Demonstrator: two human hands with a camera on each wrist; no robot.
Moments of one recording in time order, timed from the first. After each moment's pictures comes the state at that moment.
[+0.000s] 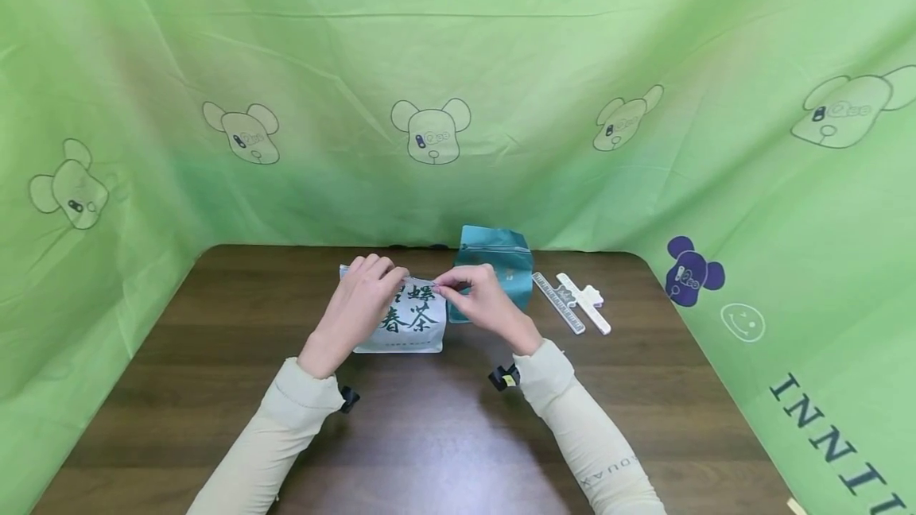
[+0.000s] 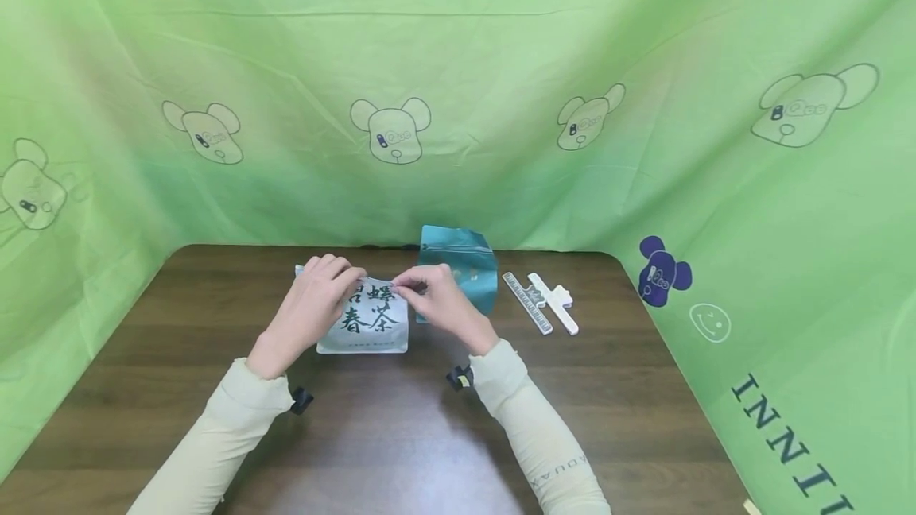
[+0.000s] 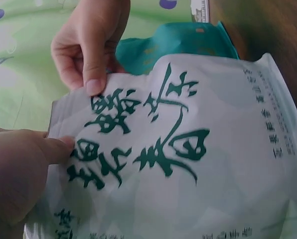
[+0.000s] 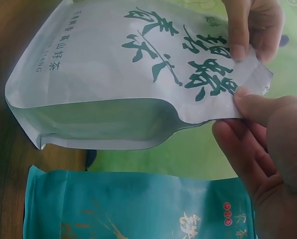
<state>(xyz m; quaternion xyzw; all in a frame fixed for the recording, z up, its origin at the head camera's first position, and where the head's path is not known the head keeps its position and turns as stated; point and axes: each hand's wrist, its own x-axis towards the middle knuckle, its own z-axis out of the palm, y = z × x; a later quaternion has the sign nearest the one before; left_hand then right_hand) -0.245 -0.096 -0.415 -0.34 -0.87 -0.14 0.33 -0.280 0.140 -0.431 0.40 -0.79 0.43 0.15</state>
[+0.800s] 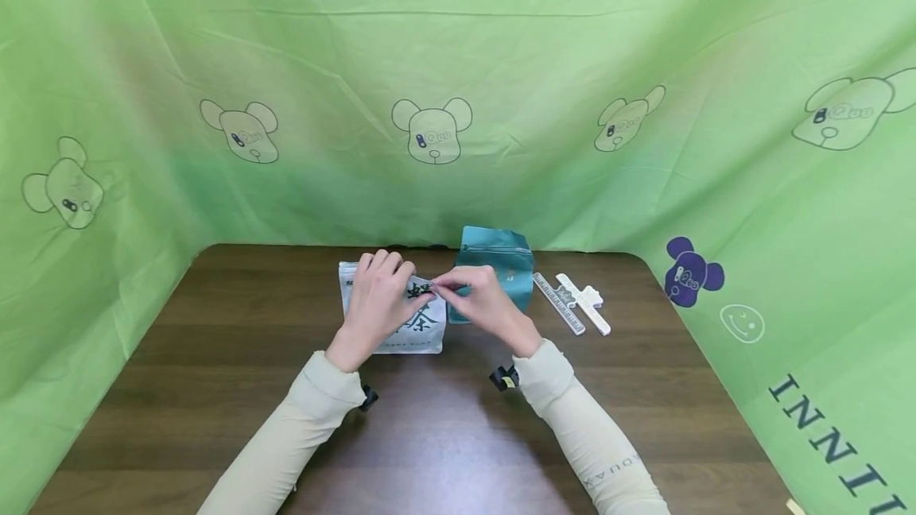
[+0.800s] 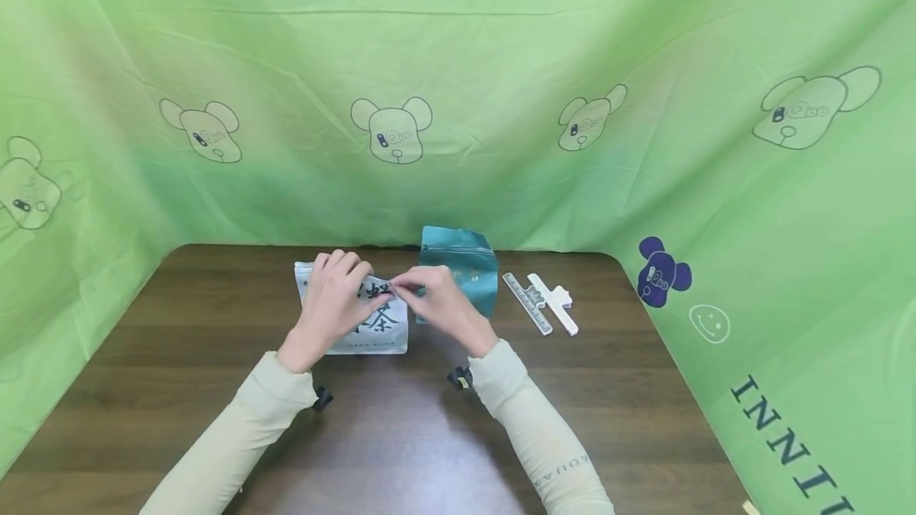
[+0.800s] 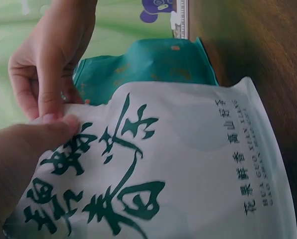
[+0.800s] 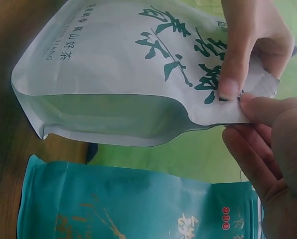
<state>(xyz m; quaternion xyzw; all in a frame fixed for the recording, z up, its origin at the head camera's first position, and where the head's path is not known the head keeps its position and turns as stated) -0.258 -0.072 -0.432 -0.27 -0.86 -0.13 0.41 -0.282 0.138 -0.429 0.45 -0.78 0.39 0.21</state>
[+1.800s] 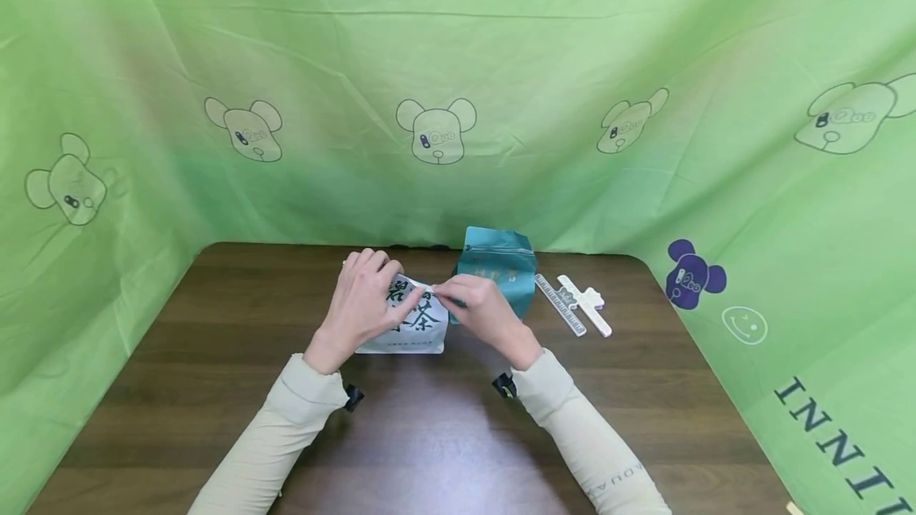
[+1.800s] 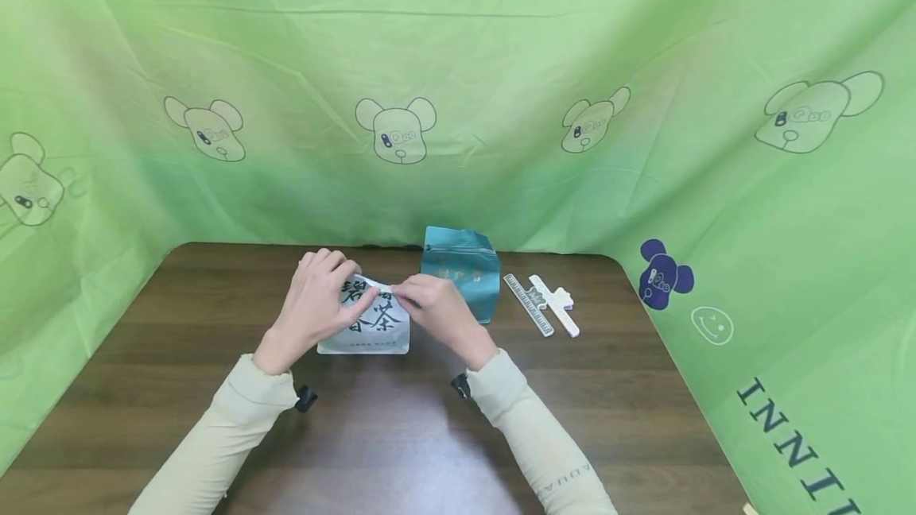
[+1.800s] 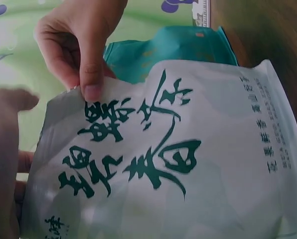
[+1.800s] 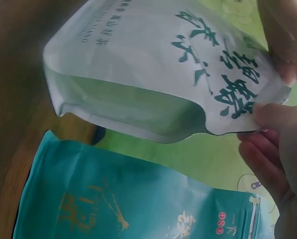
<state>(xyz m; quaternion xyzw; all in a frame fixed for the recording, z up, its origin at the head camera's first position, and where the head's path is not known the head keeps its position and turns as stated) -0.251 -0.097 -0.421 -0.27 -0.88 -0.18 0.35 -0.272 0.135 -0.437 0.48 -0.78 0.26 0.31</state>
